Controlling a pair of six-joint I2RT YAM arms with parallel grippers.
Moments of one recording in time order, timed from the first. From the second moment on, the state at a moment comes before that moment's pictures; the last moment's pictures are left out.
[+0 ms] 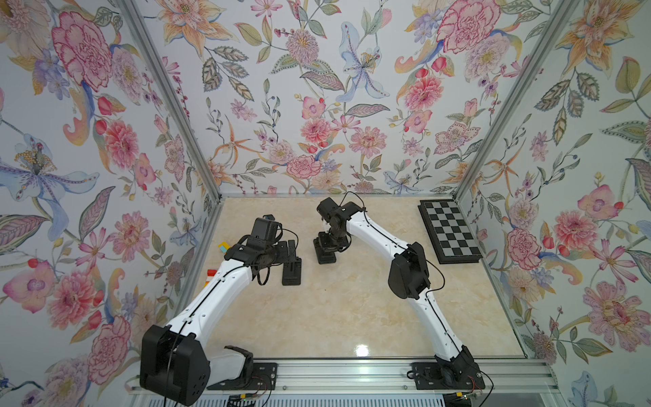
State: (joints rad) left arm -0.32 1.36 1.09 -0.62 -0.02 -0.34; right arm 0.68 2.46 2.41 -1.20 -0.21 0.43
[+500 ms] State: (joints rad) left arm -0.31 1.68 1.26 -0.28 0.29 -0.48; right arm 0.46 2.31 2.34 -1.04 -0.55 0.40
